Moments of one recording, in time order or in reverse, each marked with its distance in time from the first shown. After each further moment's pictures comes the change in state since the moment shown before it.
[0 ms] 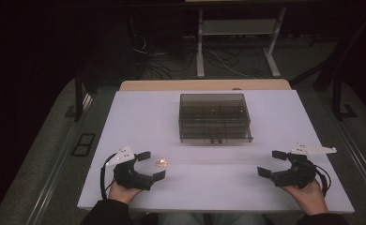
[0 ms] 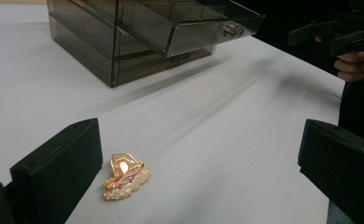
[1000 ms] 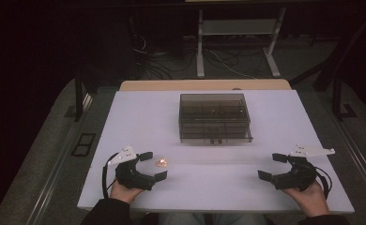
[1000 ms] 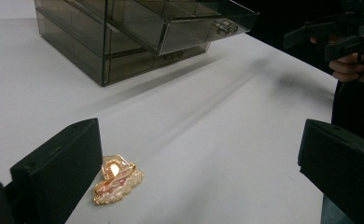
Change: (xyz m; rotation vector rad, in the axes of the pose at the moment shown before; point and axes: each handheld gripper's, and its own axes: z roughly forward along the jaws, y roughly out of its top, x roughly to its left) left arm -0.001 0.001 0.004 0.012 -0.024 0.000; right arm 0.000 -0.004 -0.001 0.050 -0.002 -0.015
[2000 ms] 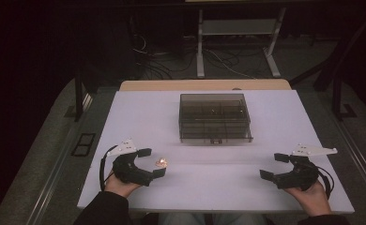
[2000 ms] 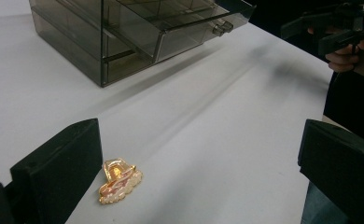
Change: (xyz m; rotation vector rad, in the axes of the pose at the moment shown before) left arm -0.002 0.028 -0.007 0.098 -0.009 0.005; right arm -0.004 0.000 -0.003 0.002 -0.004 0.019
